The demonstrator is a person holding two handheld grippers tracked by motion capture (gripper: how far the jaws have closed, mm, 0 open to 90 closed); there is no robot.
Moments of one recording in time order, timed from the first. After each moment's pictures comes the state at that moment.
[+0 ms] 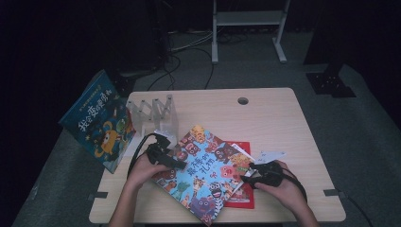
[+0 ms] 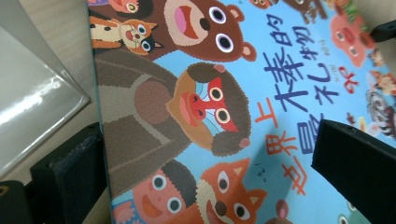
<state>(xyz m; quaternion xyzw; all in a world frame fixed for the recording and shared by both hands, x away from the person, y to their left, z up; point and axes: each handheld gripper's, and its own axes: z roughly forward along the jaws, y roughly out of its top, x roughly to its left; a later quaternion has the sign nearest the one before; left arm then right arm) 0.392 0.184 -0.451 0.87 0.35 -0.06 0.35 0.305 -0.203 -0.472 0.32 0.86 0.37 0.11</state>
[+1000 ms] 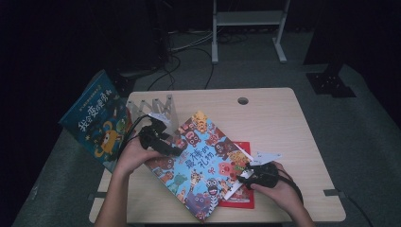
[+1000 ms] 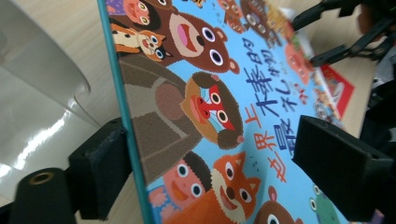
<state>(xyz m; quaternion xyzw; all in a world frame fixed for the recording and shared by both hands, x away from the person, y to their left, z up) 0.395 0.183 -0.367 0.89 0.29 -0.03 0.34 0.303 -0.191 -0.476 0.32 0.86 0.38 0.13</state>
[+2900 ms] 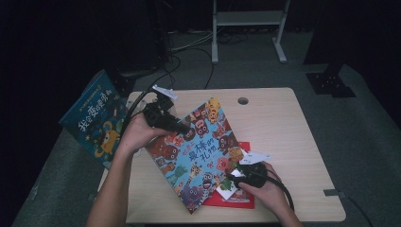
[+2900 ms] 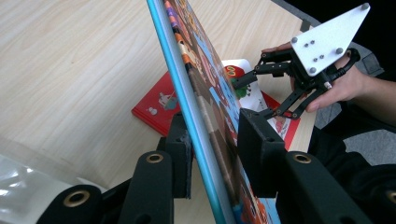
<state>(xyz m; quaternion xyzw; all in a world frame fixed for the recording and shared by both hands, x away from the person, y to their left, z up) 0.402 0.151 -0.282 0.90 0.25 -0.03 0.36 0.303 -0.158 -0.478 0.36 0.84 0.39 0.15</state>
